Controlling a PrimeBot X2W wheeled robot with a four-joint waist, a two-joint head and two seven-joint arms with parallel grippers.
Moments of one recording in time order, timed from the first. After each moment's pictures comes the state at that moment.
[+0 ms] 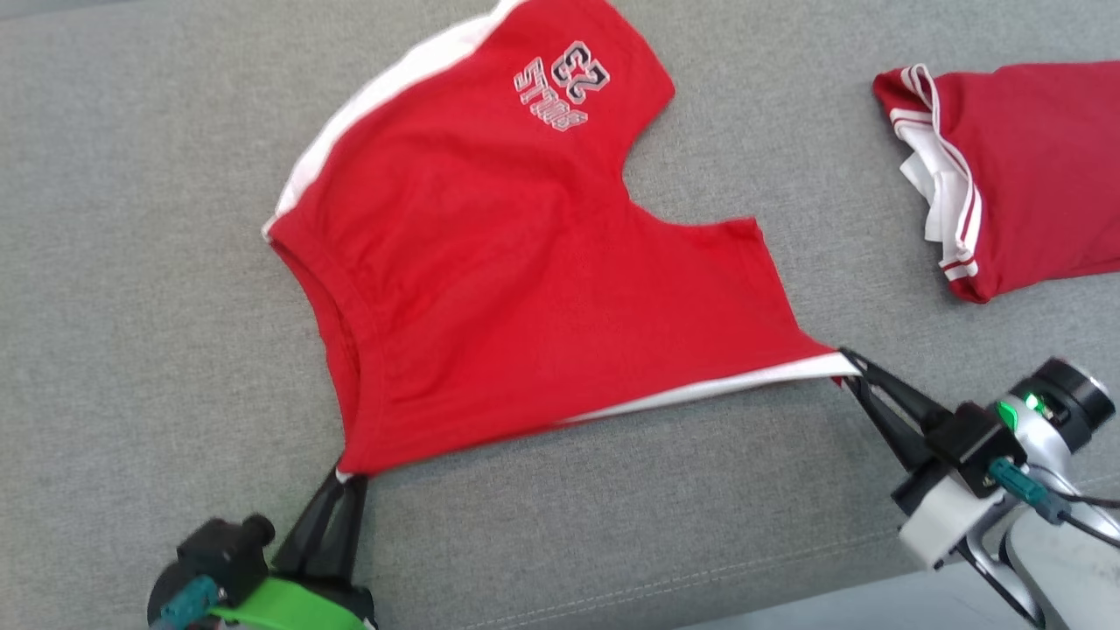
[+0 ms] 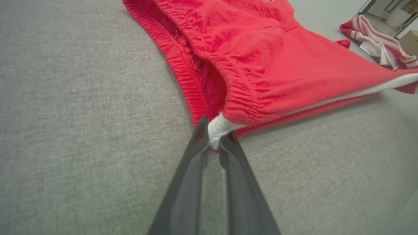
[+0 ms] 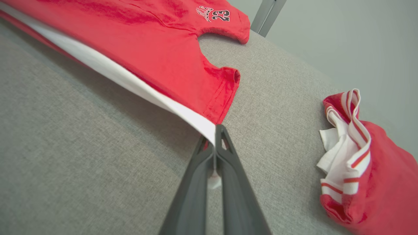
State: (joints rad) left arm -0.09 0.40 -0.48 0.18 -0.64 0.01 -0.26; right arm -0.27 -0.54 0.44 0.19 0.10 0.14 -0.27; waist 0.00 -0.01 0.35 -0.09
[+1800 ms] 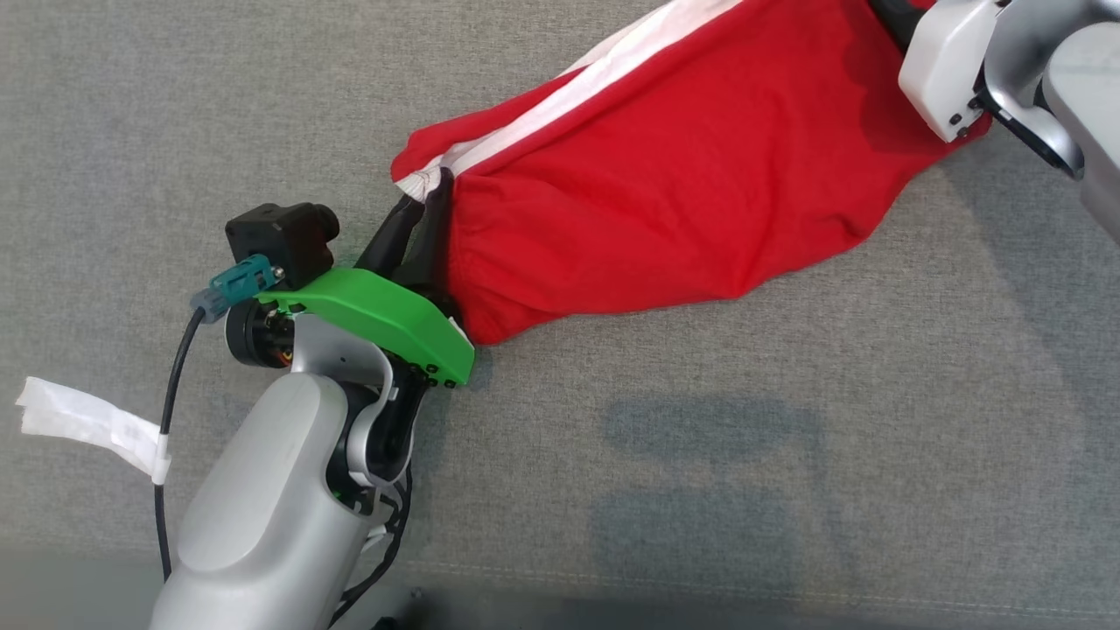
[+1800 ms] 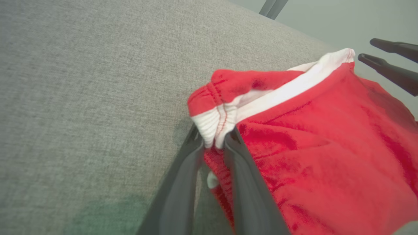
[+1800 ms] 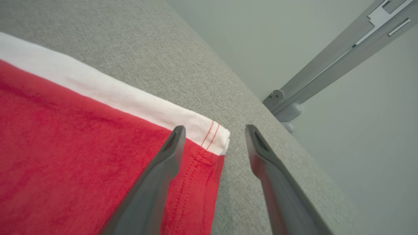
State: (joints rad) left arm -0.56 0.17 -0.49 0.19 -0.75 0.11 0.02; right arm -1.34 -0.60 1.10 0.62 0.50 0.13 -0.03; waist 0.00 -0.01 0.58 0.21
